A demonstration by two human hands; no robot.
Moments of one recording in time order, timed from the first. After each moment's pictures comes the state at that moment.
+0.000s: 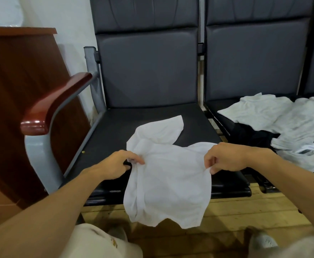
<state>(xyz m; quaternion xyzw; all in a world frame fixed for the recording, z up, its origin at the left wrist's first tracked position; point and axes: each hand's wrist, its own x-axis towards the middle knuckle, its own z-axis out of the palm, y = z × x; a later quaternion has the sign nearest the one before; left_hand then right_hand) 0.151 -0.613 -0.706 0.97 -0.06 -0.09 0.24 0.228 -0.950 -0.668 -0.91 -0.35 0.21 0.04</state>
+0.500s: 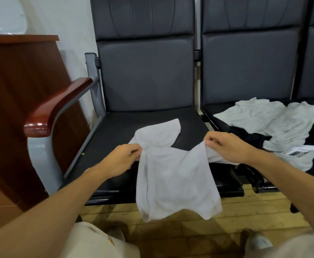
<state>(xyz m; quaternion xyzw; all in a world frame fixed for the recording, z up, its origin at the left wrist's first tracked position) 0.144 -0.648 -0.680 0.96 -0.02 0.01 0.29 0.222 -0.966 -0.661 -0.92 -0.29 0.02 0.27</state>
